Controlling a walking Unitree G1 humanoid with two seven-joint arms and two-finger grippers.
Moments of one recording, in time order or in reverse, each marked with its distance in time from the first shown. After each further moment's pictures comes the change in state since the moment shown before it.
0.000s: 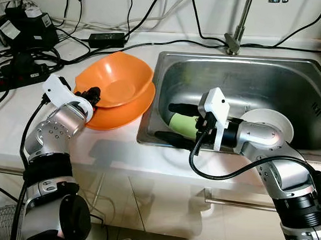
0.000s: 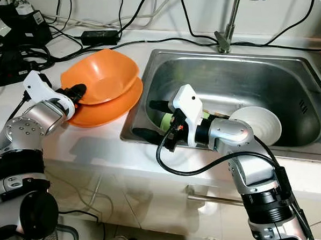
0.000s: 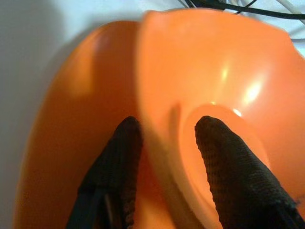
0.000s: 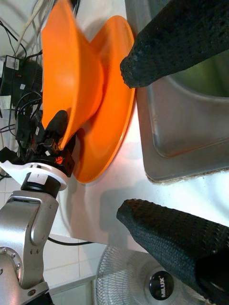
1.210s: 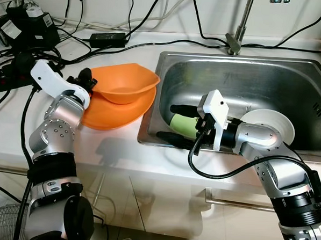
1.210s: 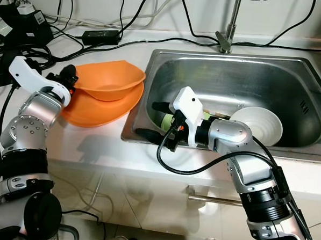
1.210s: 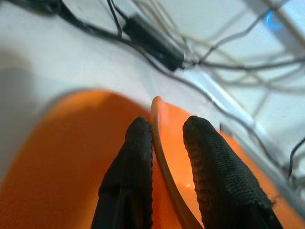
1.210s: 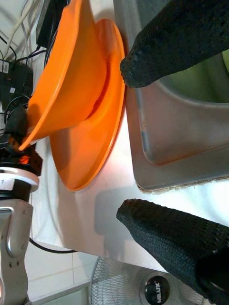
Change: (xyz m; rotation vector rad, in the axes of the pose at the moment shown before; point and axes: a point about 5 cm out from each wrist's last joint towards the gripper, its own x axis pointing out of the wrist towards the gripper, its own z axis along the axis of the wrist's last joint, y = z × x) left arm -0.004 -0.021 0.010 0.041 -0.170 -0.123; right arm 0.000 -0.005 -0.009 0.003 0.025 -0.023
